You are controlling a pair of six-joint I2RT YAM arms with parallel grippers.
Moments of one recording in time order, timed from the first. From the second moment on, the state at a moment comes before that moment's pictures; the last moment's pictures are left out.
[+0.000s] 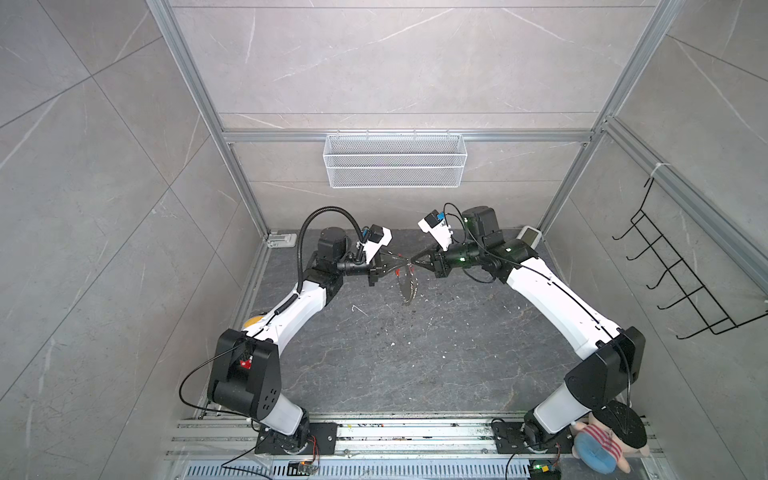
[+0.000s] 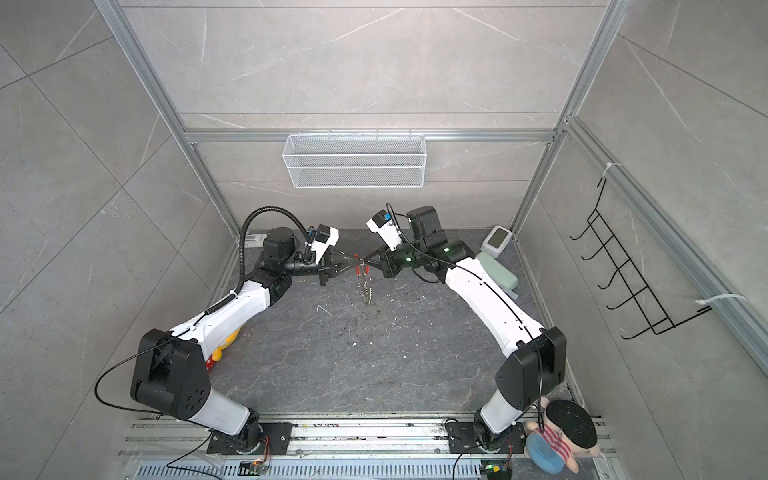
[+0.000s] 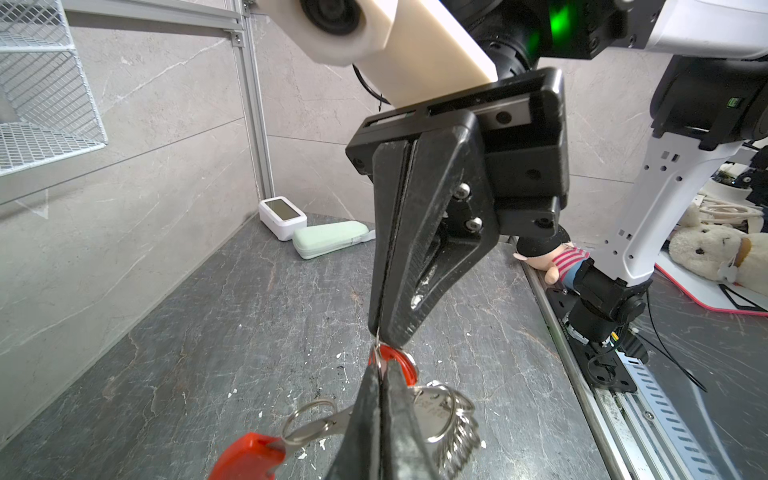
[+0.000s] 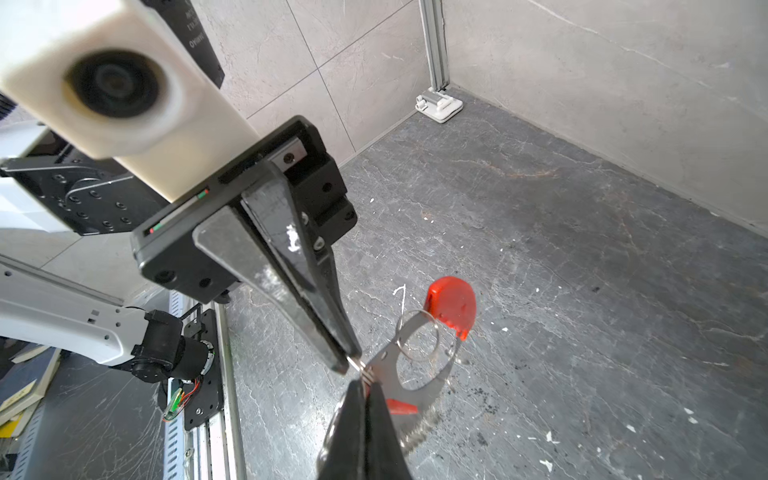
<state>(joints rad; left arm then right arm) -0.37 1.54 1.16 0.19 1.11 0.15 0.47 1.63 1.61 -0.60 -0.69 -0.06</state>
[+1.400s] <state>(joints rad) -0.37 1.68 1.10 1.03 1.09 -0.45 0.36 1.56 1.52 -0.42 -0.79 0.17</state>
